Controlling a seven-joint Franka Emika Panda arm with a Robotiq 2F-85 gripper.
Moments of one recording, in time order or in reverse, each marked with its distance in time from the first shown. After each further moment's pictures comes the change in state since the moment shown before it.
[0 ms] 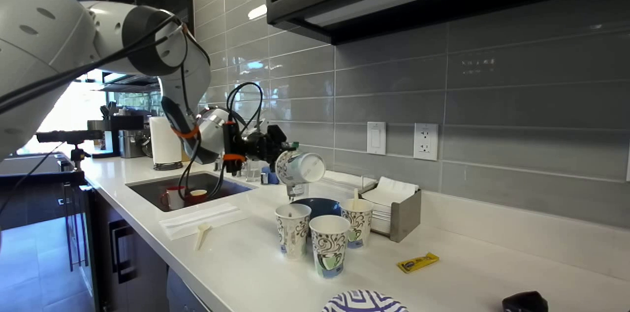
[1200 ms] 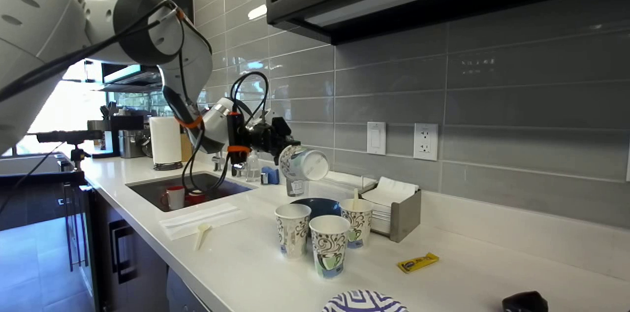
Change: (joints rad) arm -0.039 -0.063 -0.003 -0.006 0.046 0.026 0.011
